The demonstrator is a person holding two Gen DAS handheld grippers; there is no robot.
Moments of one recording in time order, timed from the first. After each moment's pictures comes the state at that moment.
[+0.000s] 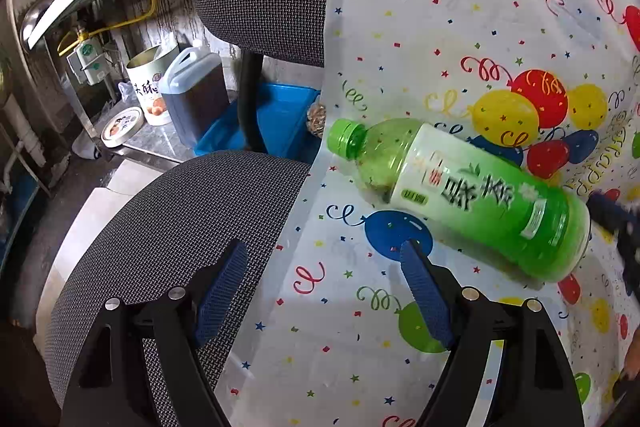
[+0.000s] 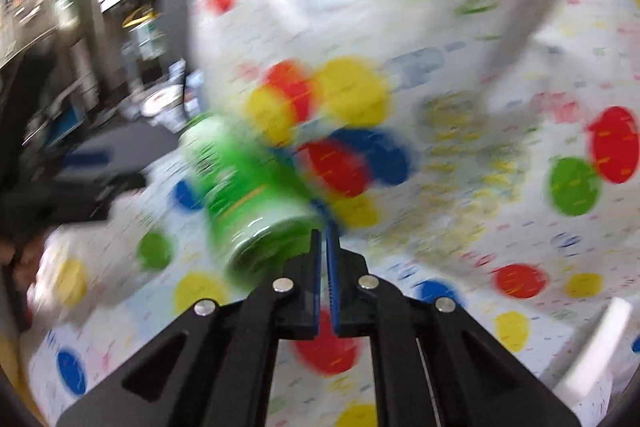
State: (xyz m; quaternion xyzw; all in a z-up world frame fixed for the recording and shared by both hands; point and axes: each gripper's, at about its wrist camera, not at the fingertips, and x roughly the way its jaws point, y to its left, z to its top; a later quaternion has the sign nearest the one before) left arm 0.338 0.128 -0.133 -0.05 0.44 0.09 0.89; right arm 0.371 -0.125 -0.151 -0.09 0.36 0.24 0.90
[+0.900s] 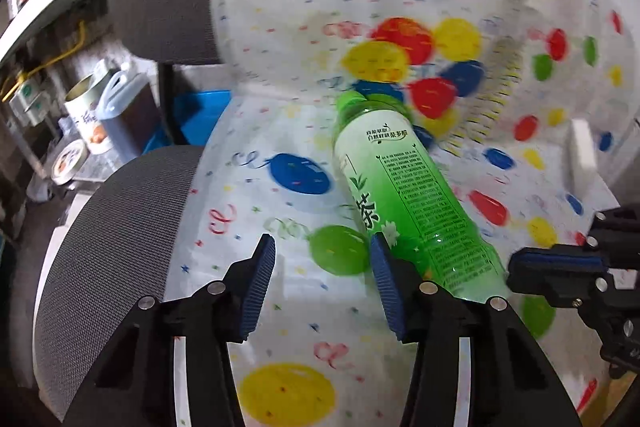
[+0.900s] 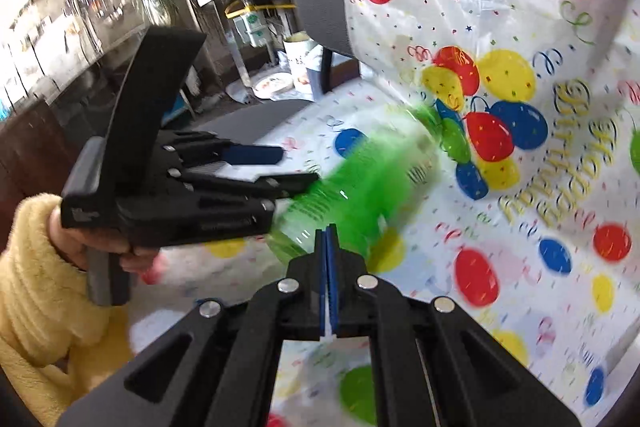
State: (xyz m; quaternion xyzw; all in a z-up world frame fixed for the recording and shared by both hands) left arm 0.290 0.087 -0.121 -0.01 0.44 -0.06 0.90; right arm 0.277 -0.113 -0.128 -0.04 0.40 0.43 0.80
